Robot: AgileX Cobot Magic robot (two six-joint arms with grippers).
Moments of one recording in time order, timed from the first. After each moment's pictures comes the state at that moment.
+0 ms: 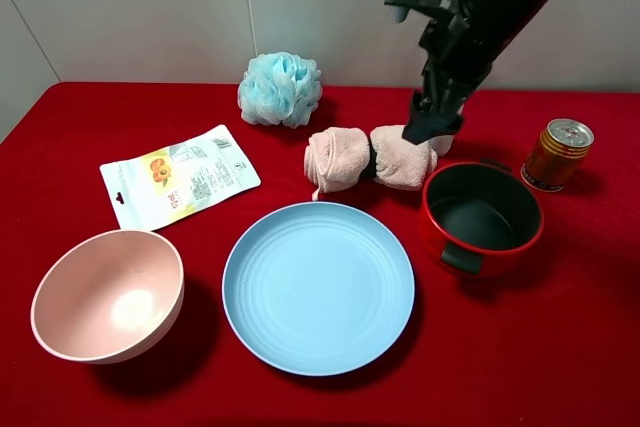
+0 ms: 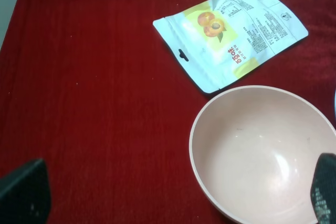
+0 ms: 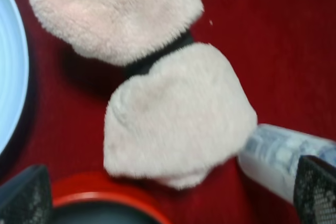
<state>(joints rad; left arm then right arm) -0.01 0.00 -0.49 0.02 1.05 0.04 0.45 1.77 -1.31 0.08 0.79 -0.90</state>
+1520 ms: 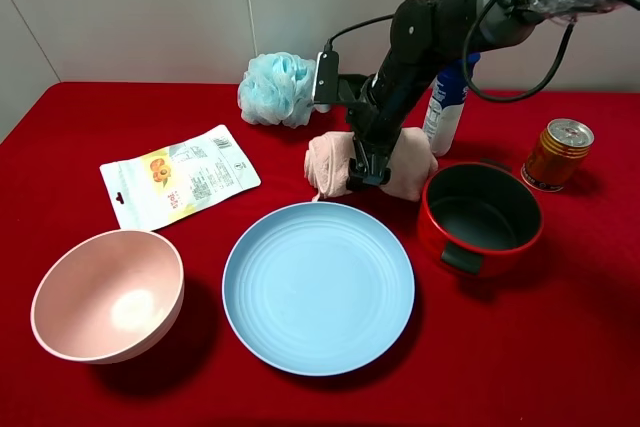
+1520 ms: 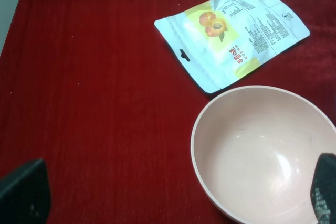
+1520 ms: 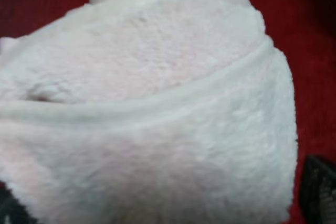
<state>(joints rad) -0.01 0.00 -0.49 0.02 1.05 0.04 0.51 2.17 -1.45 0.17 0.59 -1.16</state>
